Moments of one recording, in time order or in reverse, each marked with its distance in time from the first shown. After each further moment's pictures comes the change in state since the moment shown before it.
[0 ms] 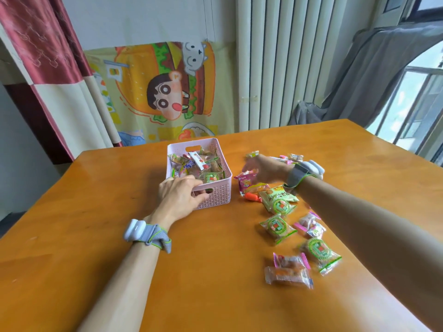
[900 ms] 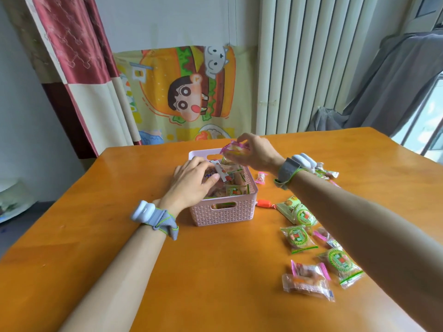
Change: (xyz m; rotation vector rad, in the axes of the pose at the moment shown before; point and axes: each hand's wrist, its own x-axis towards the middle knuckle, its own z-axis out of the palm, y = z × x) left_hand 0.016 -0.019 -0.025 -0.133 -0.020 -0.012; right_hand 0.019 -0.081 -0.012 0.070 0.361 -0.162
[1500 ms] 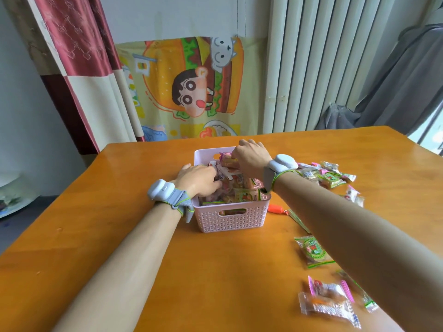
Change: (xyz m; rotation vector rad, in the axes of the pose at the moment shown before) left_hand 0.048 -0.011 0.006 0.332 -0.423 -0.074; right_hand 0.041 -0.001 0.054 -0.627 -0.087 -0.157
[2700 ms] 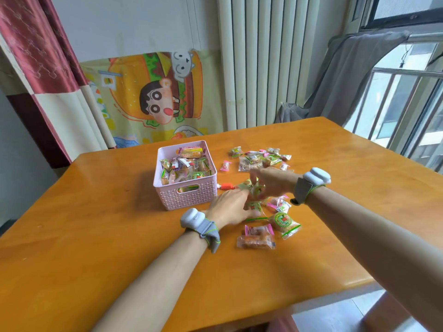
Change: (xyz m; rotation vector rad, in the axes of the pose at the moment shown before) left_hand -0.092 0.196 0.041 -0.228 0.034 0.305; right_hand -0.211 0.095 -0.025 0.288 -0.378 0.082
